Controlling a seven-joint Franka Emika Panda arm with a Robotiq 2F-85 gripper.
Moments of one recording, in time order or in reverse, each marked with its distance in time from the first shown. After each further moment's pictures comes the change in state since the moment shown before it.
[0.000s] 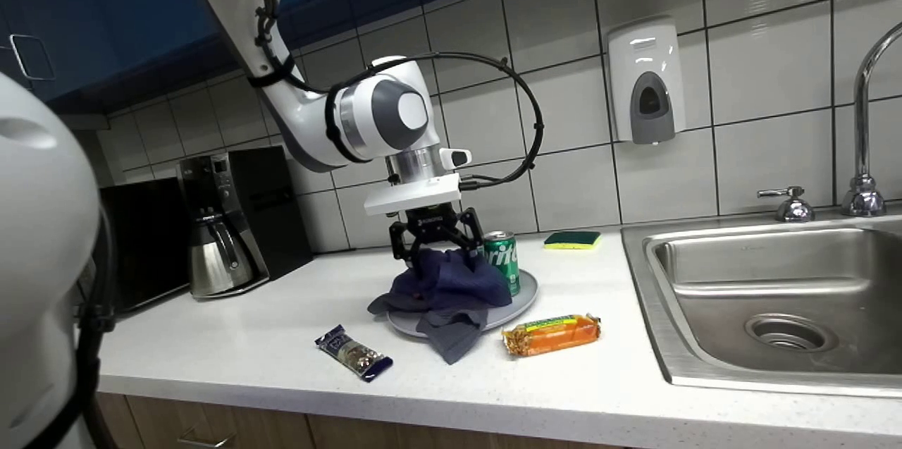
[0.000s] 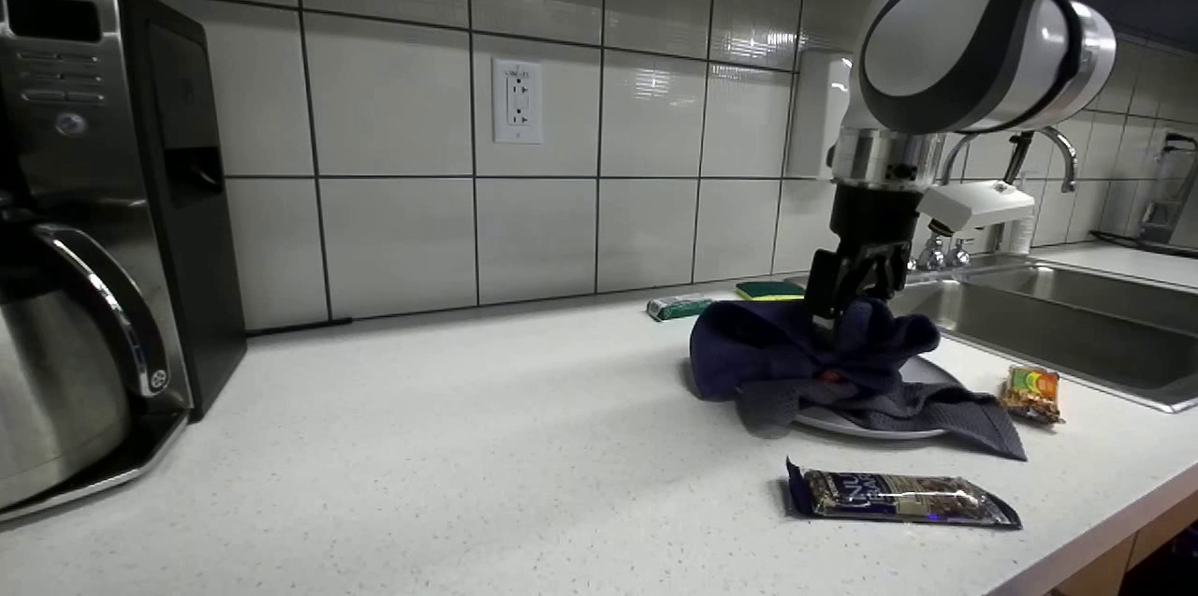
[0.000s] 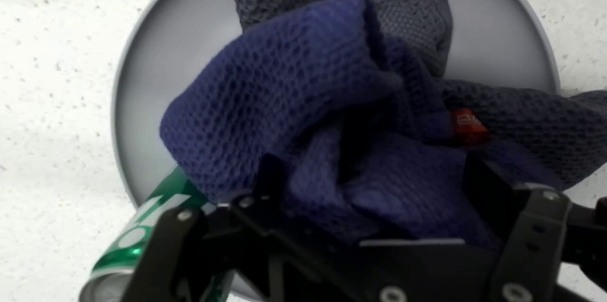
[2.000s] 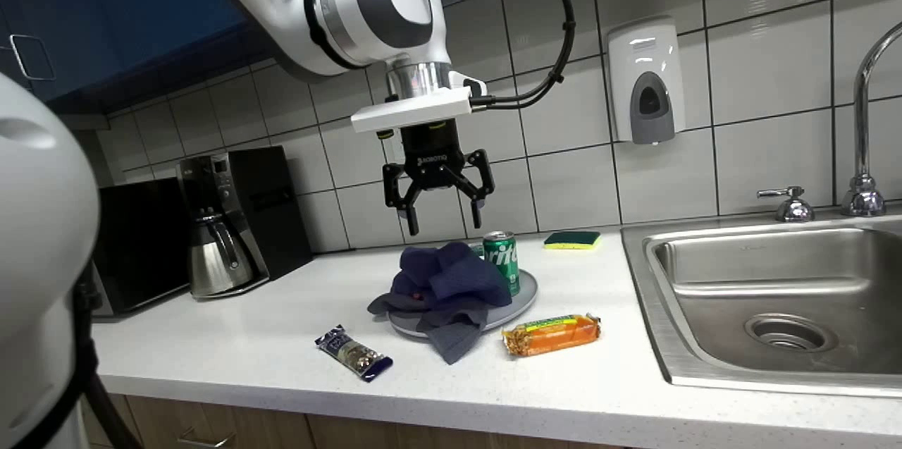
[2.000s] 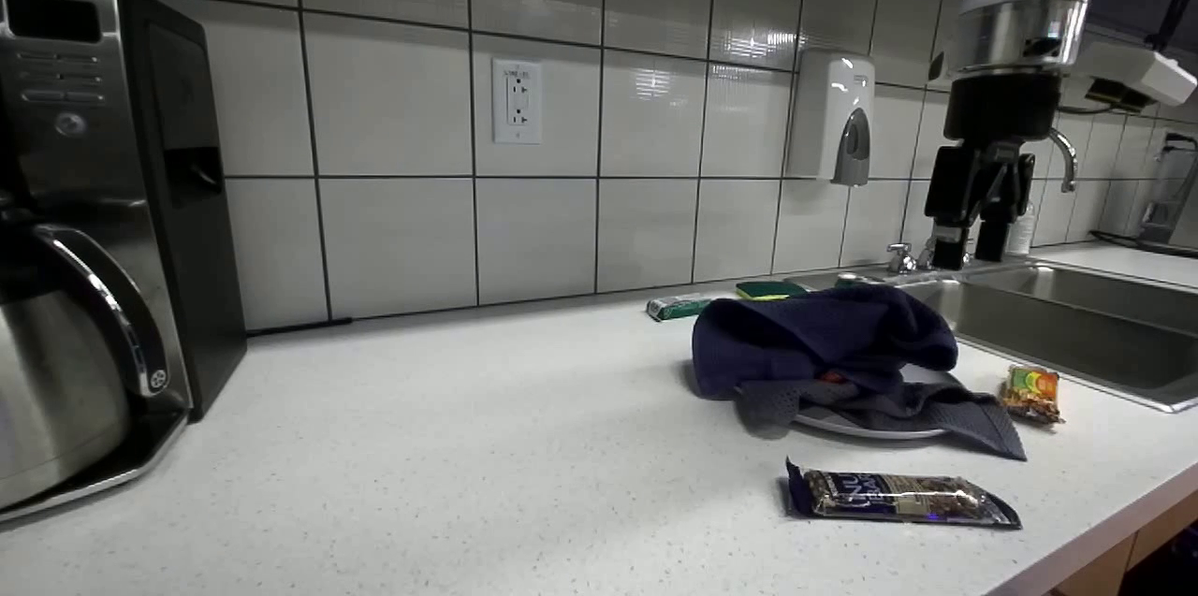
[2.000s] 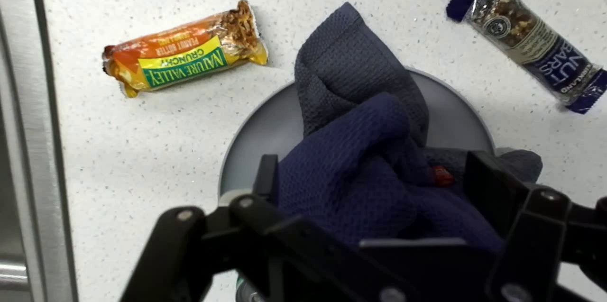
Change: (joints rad) arm -0.001 -0.338 -0.132 -0.074 -0.008 -0.352 -0.097
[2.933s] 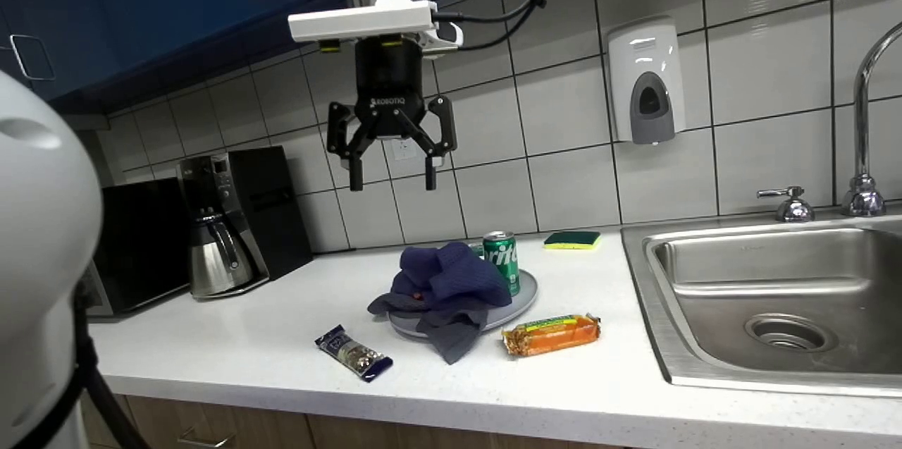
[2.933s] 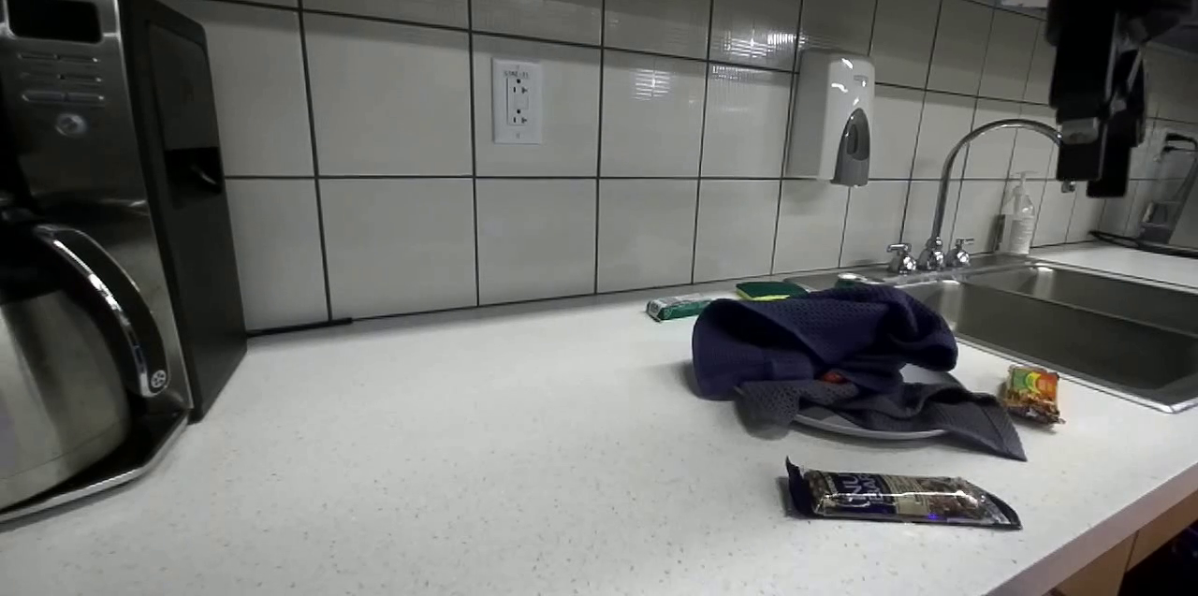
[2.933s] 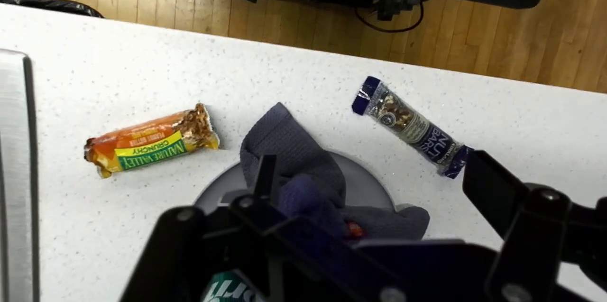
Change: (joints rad) arm 0.012 -0.258 -0.026 0.004 0.036 -0.399 -0.036
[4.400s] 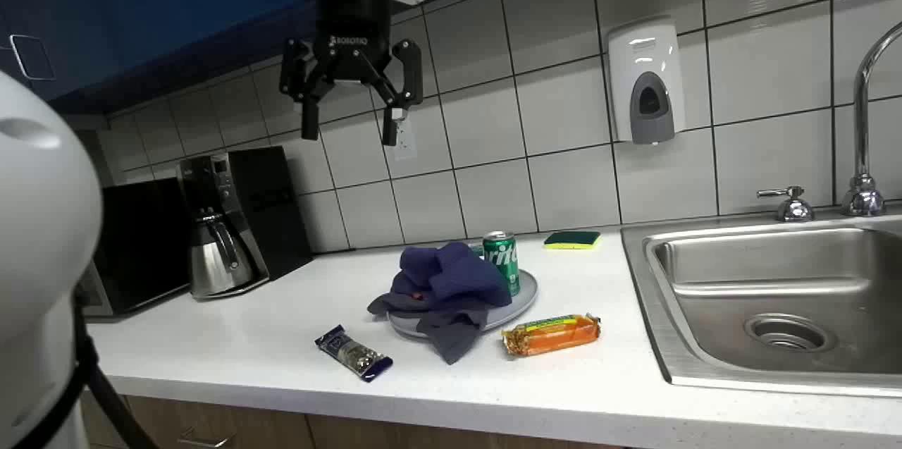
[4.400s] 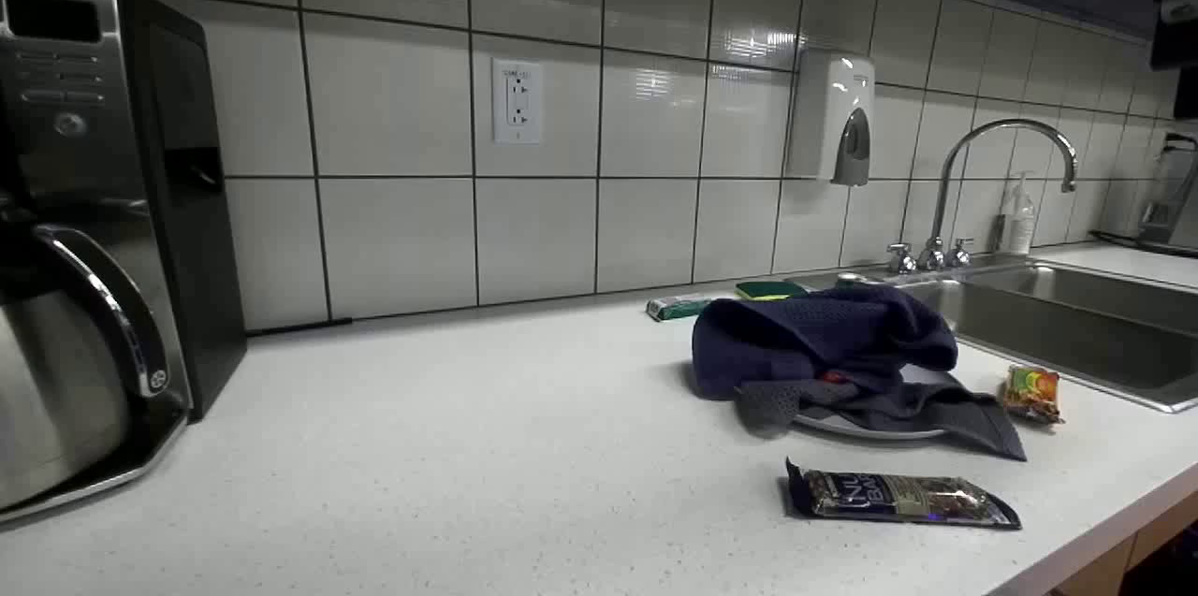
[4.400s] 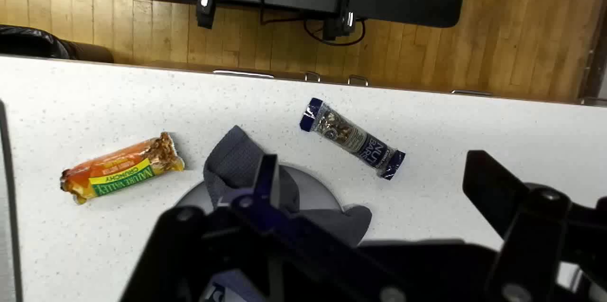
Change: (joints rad) arm 0.000 -0.167 -0.021 0.035 0.063 -0.214 0.028
